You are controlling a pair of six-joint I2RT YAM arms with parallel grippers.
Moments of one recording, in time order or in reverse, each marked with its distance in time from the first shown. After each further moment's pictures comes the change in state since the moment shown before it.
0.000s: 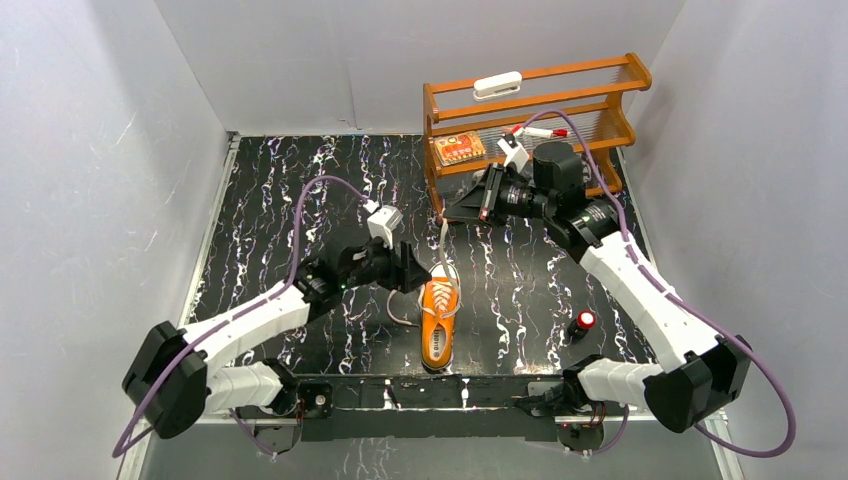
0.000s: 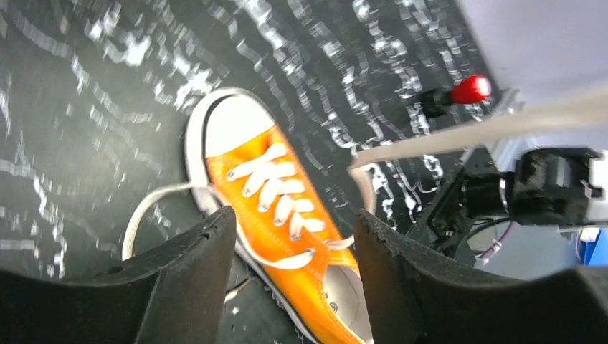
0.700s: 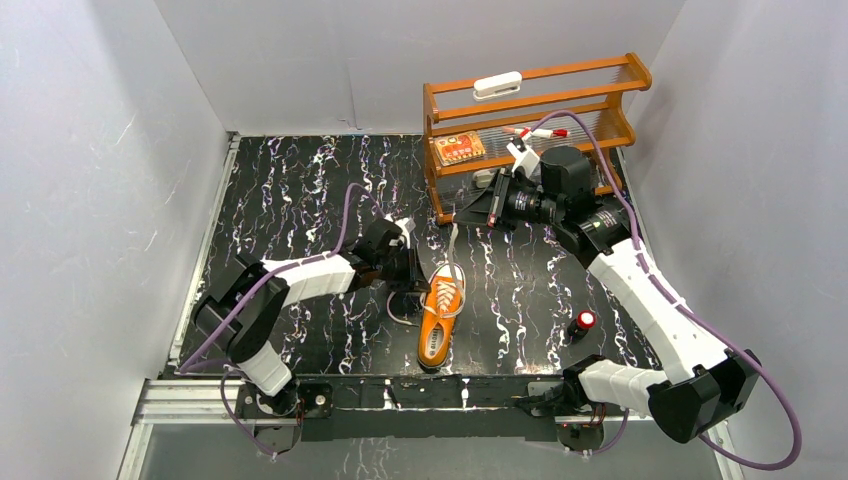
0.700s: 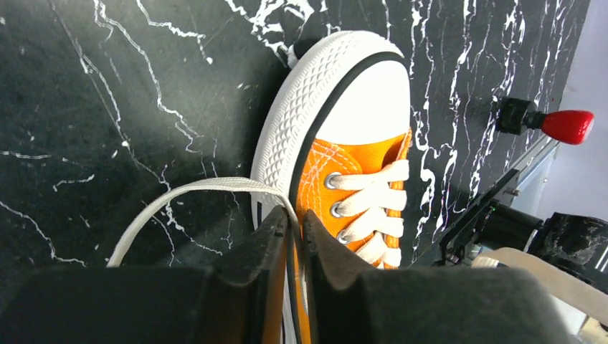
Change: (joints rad) left arm 0.035 0.487 0.175 -0.149 0.034 -0.279; right arm -0.019 -0.060 0.006 -0.123 0.072 -0.114
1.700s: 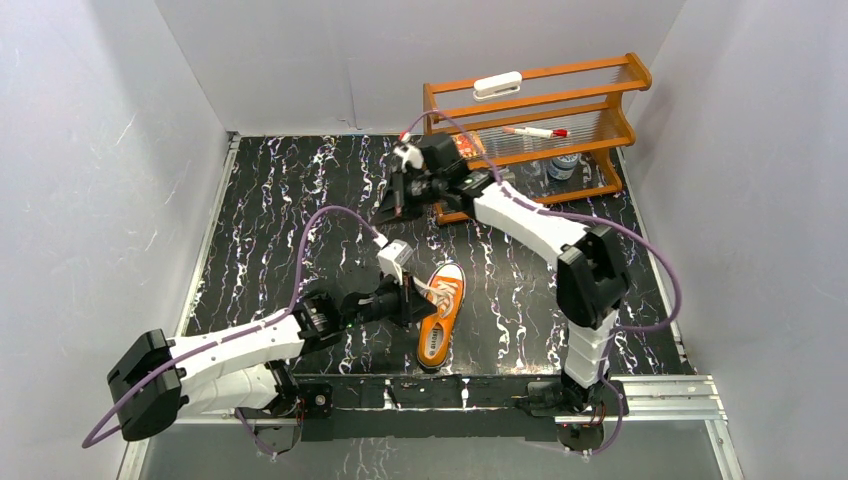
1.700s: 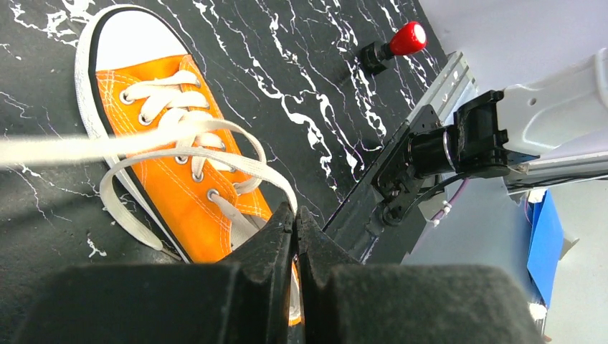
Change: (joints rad) left arm -0.310 -0.571 -0.277 0.152 -0.230 0.077; right arm 0.212 0.685 0.368 0.195 -0.079 -0.031
